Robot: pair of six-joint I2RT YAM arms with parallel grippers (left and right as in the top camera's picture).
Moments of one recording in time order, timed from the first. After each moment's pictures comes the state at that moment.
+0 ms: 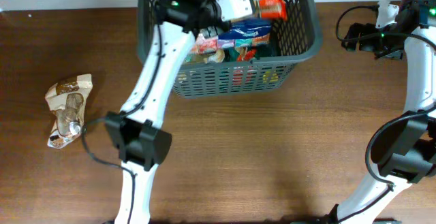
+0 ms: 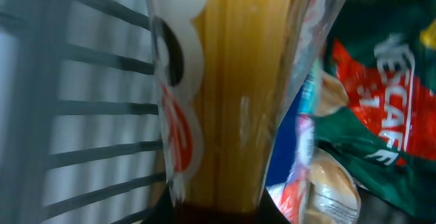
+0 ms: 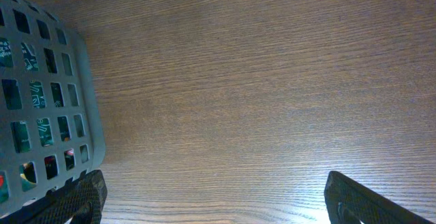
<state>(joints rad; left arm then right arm) -0.41 2.30 2.50 -1.07 0.07 0.96 -0.31 2.05 2.02 -1.15 -0.23 -0.10</state>
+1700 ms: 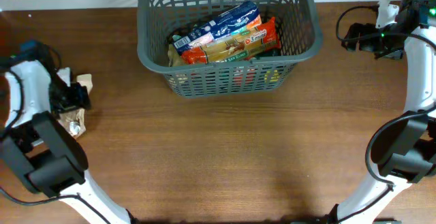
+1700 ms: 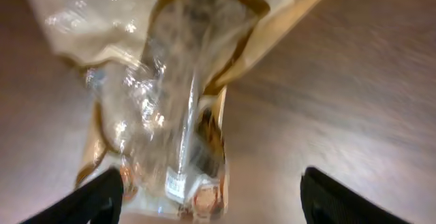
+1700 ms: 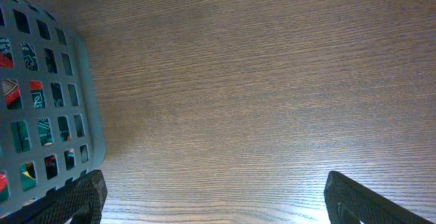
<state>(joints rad) 0.46 2.07 1.66 -1.15 -0.11 0.14 -0.31 2.05 2.02 -1.15 -0.23 -0.10</state>
